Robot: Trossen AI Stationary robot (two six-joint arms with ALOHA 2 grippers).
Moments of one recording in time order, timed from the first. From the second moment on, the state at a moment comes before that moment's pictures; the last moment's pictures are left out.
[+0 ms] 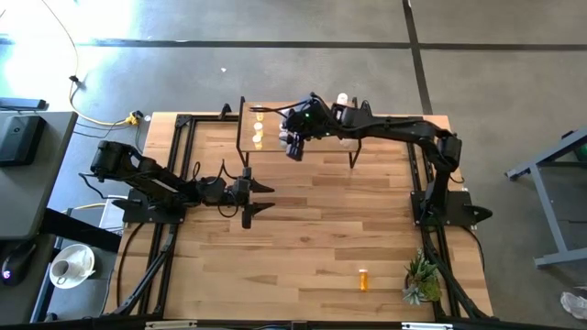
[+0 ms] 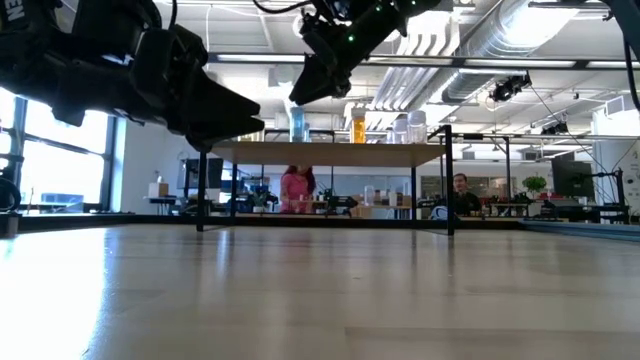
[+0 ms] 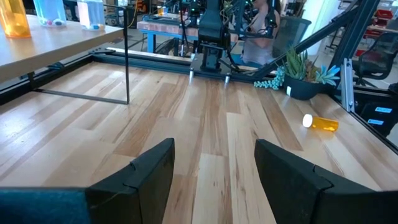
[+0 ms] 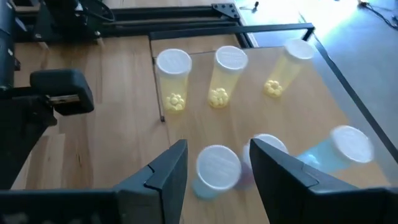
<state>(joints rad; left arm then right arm) 0.04 1.47 0.24 1.09 -0.13 -0.13 -0.33 1.86 1.66 -0.44 -0.02 -0.17</state>
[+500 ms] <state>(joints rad) 0.04 1.47 0.24 1.09 -0.13 -0.13 -0.30 1.85 1.83 -0.86 0.01 -0.10</state>
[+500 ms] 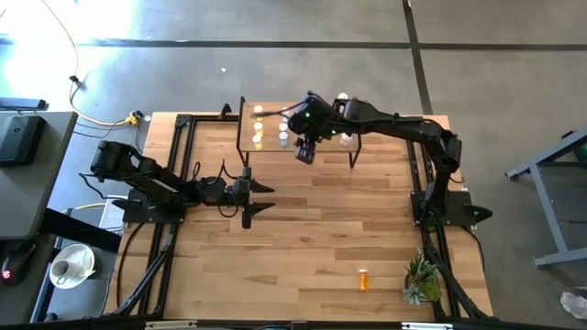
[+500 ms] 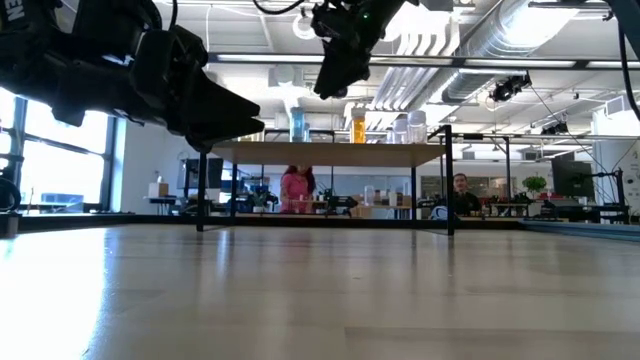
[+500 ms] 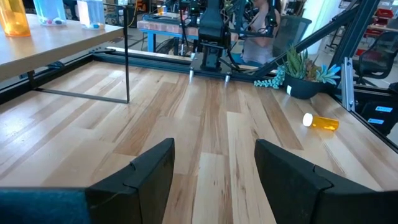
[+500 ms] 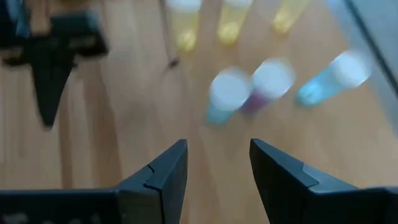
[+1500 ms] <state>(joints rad) 0.04 1.47 0.24 1.06 -0.13 -0.13 0.12 1.51 1.33 -0.99 0.14 0.64</state>
